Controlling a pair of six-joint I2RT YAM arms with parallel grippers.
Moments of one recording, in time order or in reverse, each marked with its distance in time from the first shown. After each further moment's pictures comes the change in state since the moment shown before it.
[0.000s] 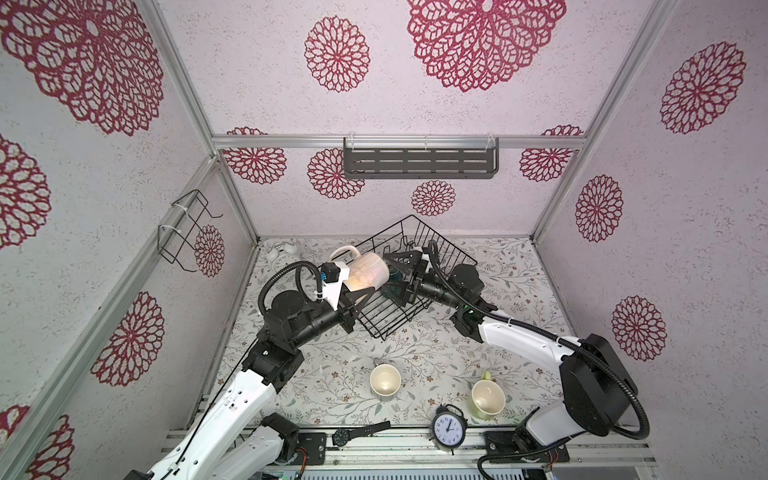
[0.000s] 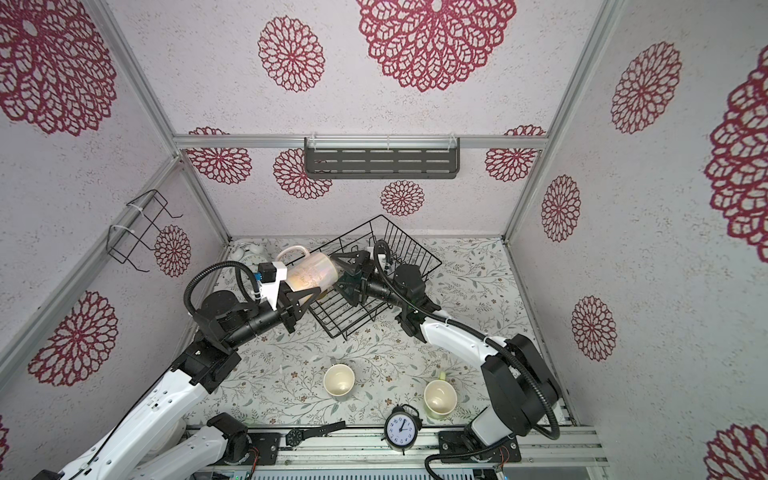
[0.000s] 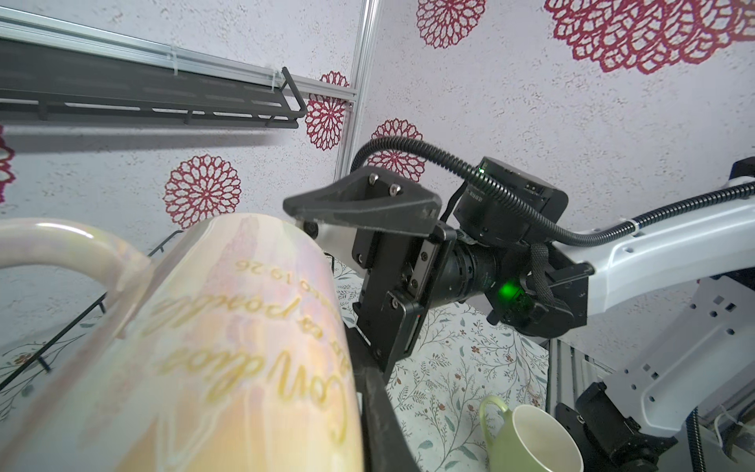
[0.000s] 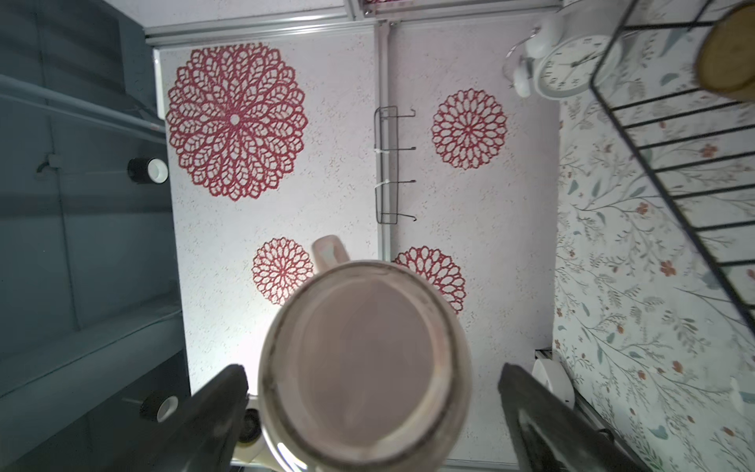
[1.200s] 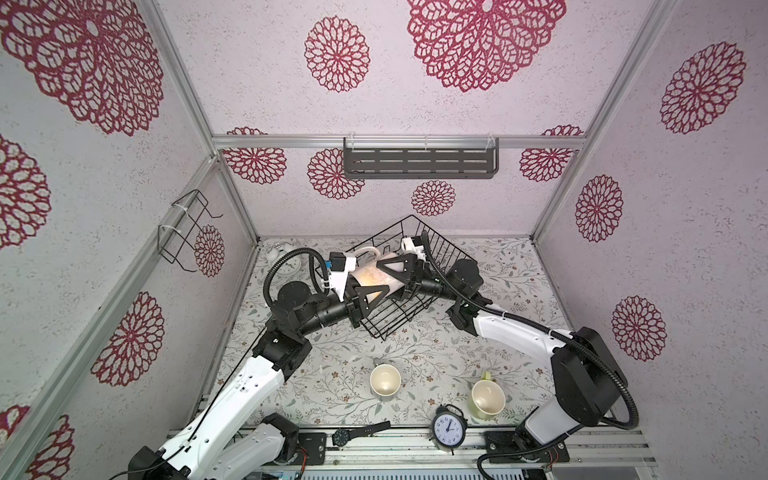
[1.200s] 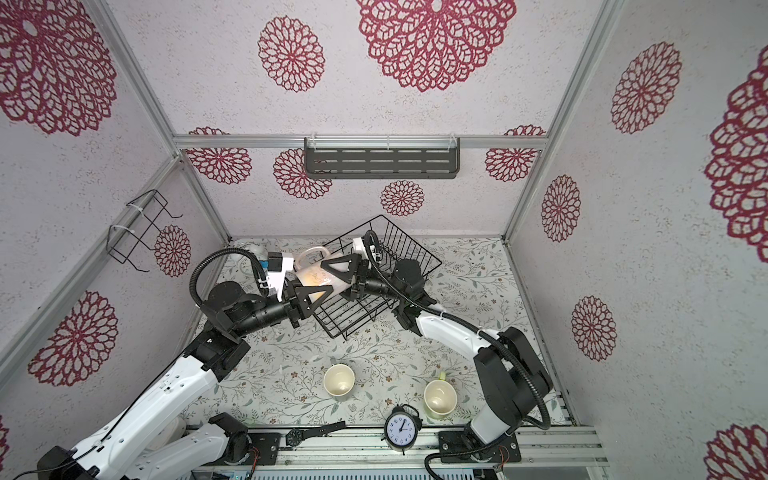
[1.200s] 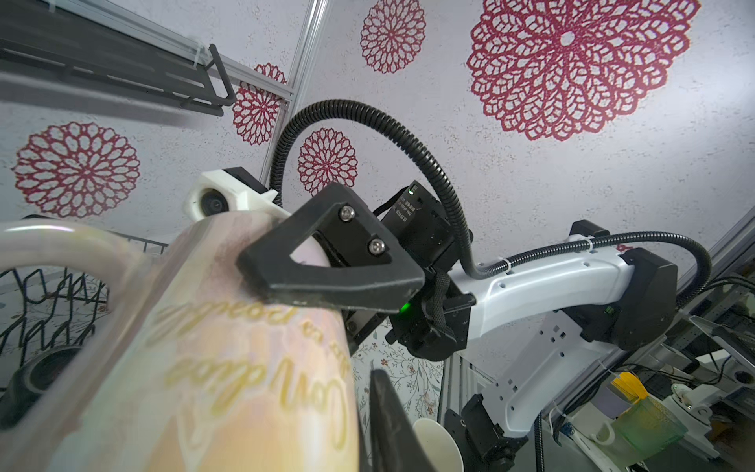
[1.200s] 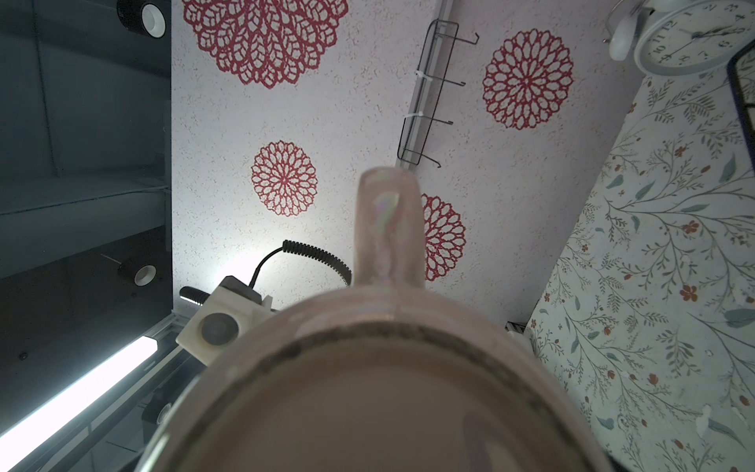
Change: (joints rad) left arm -0.012 0.101 0.045 0.124 0.182 -0.240; right arm -0.031 0.048 0.042 0.092 -0.224 -0.182
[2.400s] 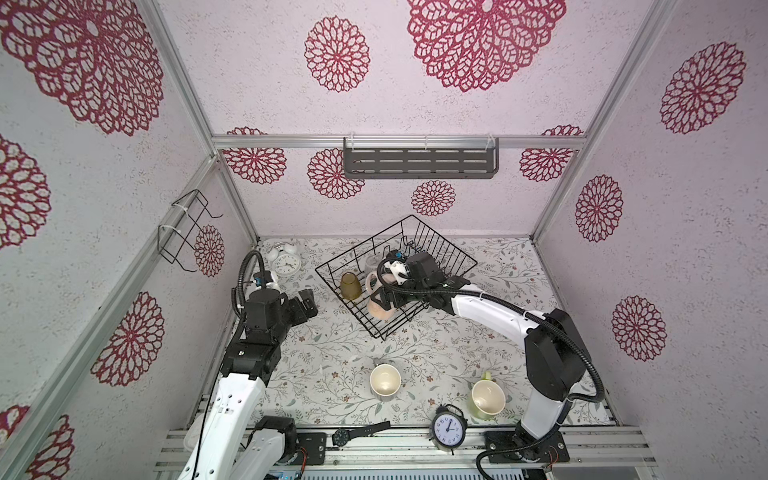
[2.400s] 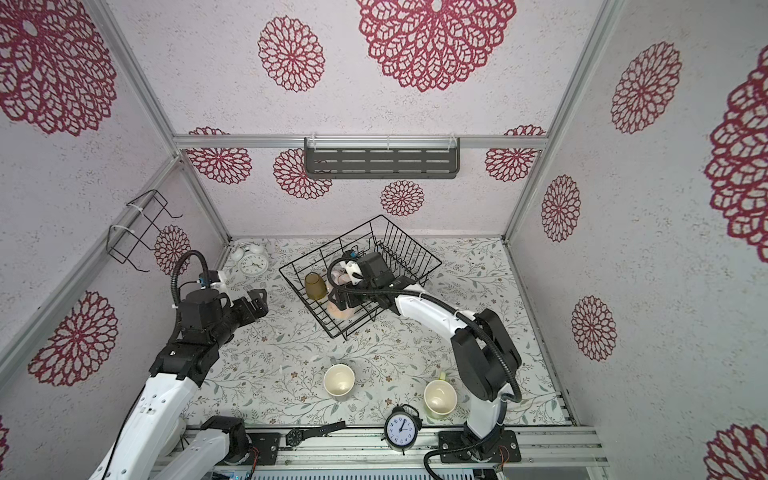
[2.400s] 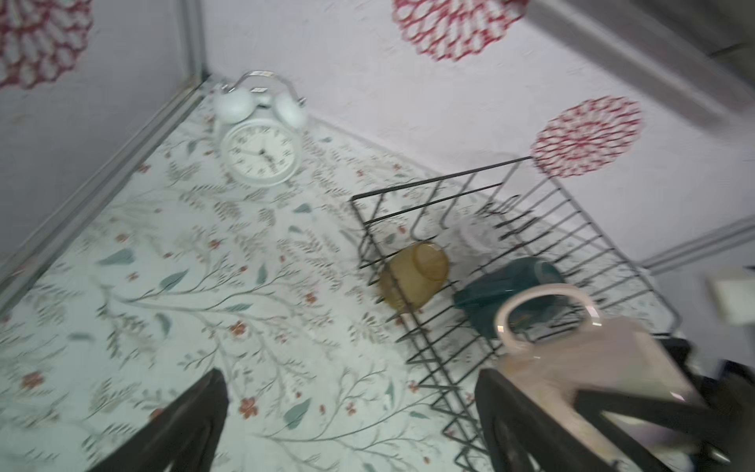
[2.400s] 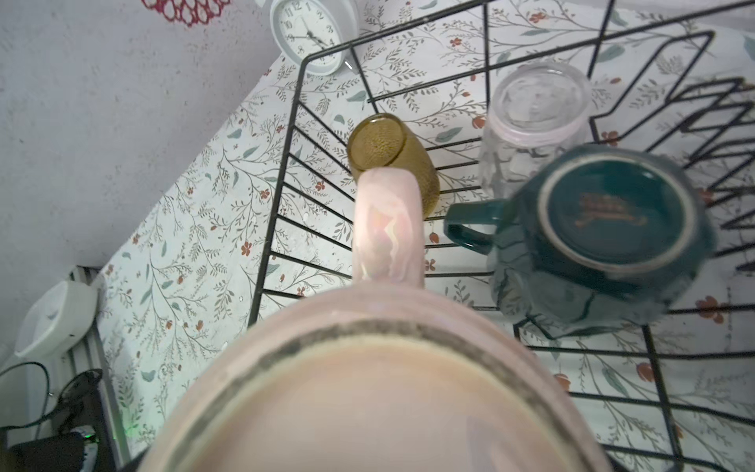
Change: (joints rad) left arm 0.410 -0.119 -0.042 -0.678 -0.734 -0.026; right arm 0.070 0.210 0.343 -1.097 0.529 -1.339
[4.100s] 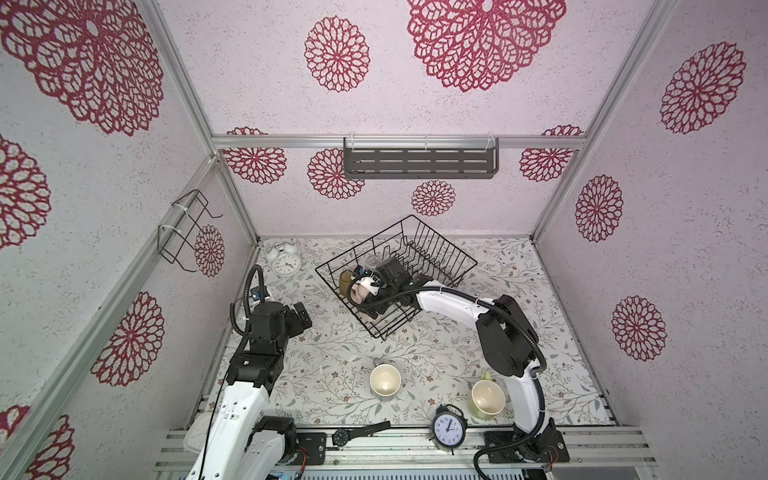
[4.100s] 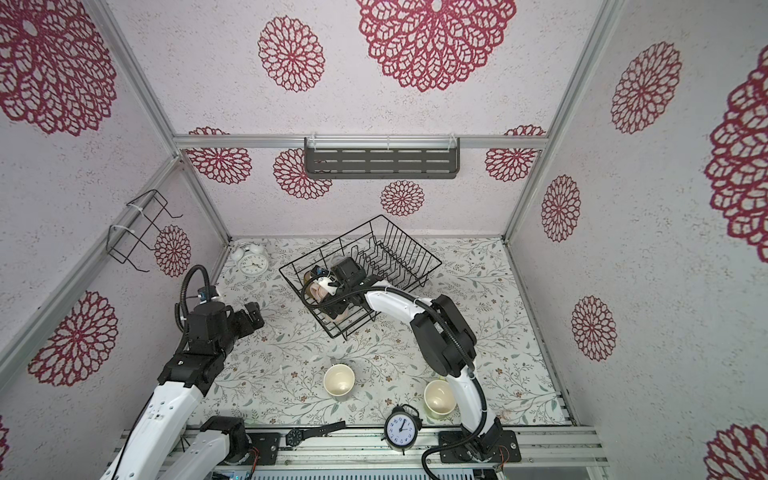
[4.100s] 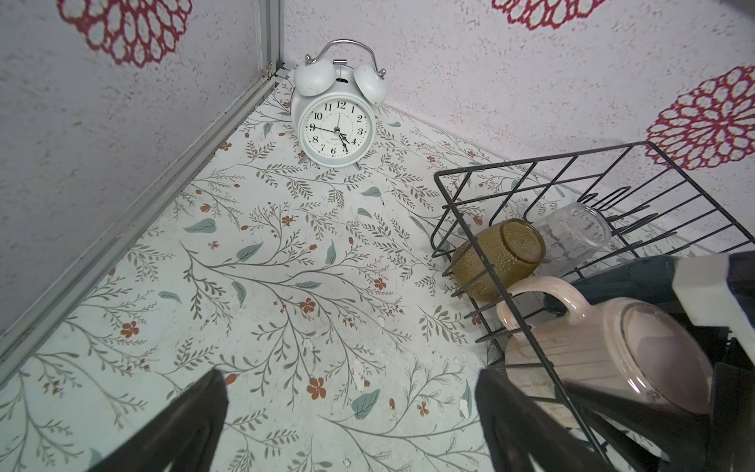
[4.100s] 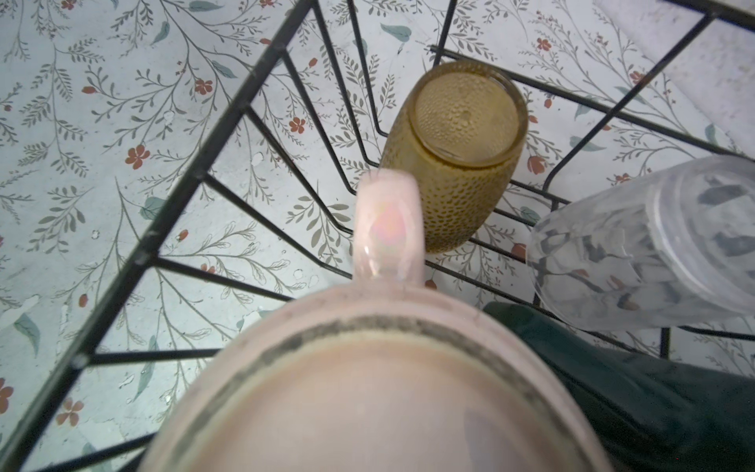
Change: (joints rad) left arm 0.005 -0.069 -0.138 0.055 -0.121 0.032; right arm 0.051 0.312 0.262 -0.071 0.070 -0.451
